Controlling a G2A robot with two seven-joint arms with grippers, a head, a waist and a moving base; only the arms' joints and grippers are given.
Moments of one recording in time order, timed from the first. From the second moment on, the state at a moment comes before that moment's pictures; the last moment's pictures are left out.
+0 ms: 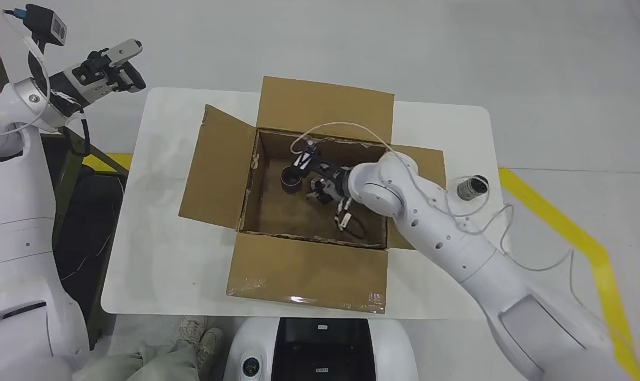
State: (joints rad) left arm 0.87 -0.91 -1.77 -1.28 -0.19 -0.23 -1.21; right arm -0.69 -1.40 0.62 -1.22 -0.96 -0.32 0.84
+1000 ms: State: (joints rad) left arm 0.87 -0.91 -1.77 -1.28 -0.19 -0.23 -1.21; right arm -0.72 -1.41 0.68 -1.28 -0.98 -0.34 0.88
